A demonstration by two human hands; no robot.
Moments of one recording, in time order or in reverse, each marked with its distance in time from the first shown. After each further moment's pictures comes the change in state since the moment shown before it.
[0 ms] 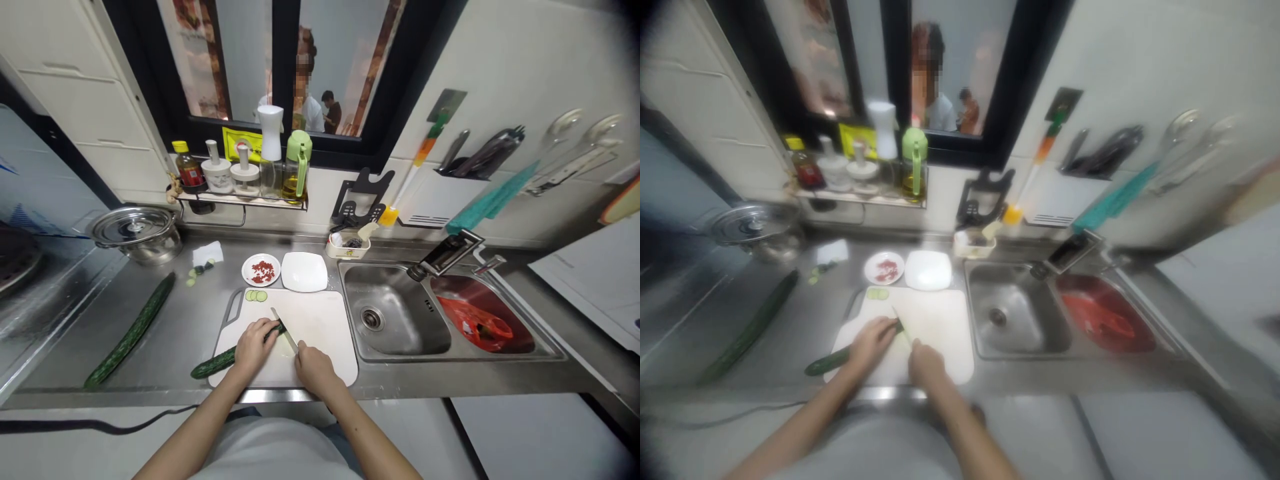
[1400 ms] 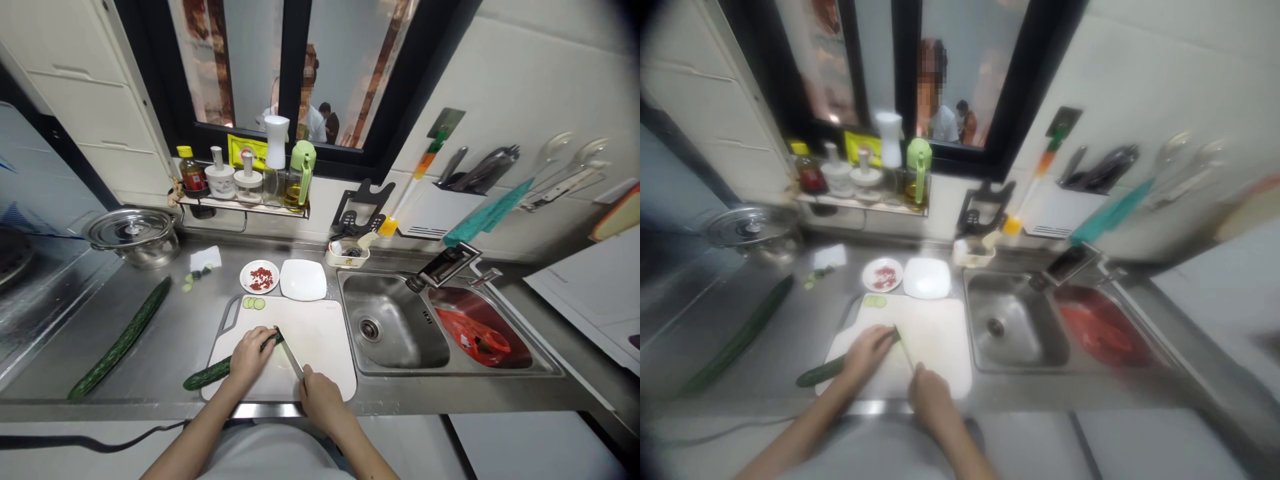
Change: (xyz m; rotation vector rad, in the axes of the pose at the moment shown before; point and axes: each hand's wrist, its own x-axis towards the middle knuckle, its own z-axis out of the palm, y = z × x) left_hand 0.002 0.002 -0.002 -0.057 -0.003 -0.046; right_hand -0.026 0.009 0.003 0.006 -0.051 0.060
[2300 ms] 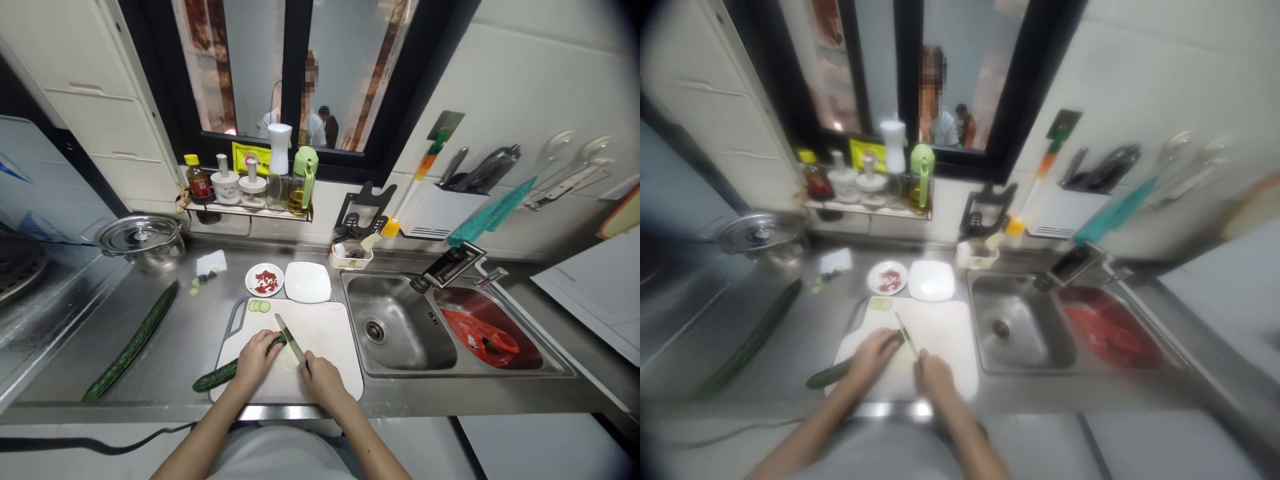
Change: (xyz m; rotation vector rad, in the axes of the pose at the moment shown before) left_hand 0.000 -0.005 -0.002 -0.042 -0.064 0.009; right_hand 0.031 -0.001 -0.002 0.007 0.100 -0.030
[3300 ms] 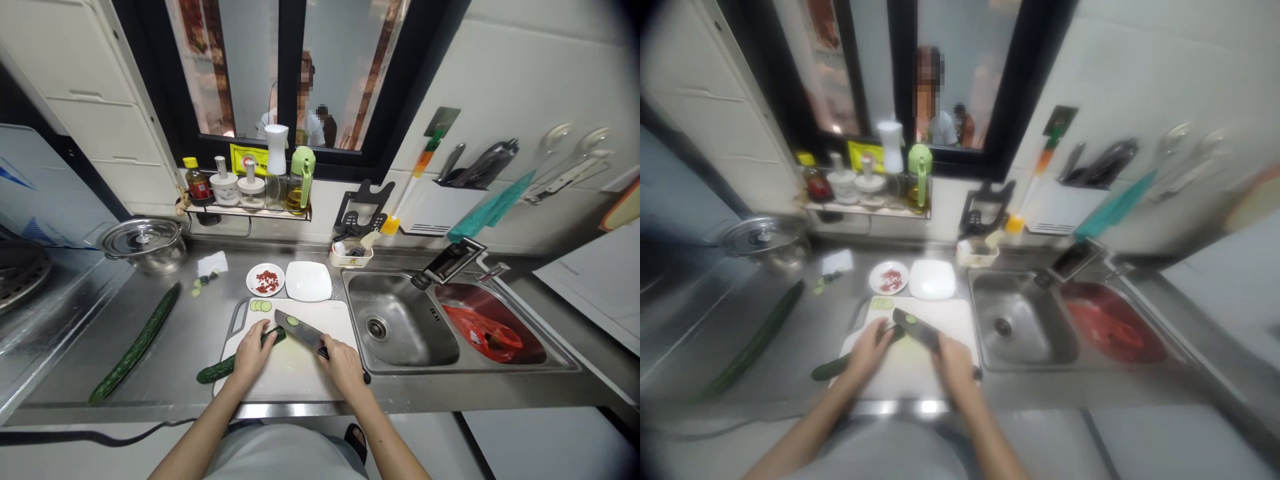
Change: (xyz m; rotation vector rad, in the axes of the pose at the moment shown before) left_hand 0.006 -0.008 -0.007 -0.058 0.147 -0.149; right_hand 0.006 0.037 -0.012 -0.086 0.260 -0.004
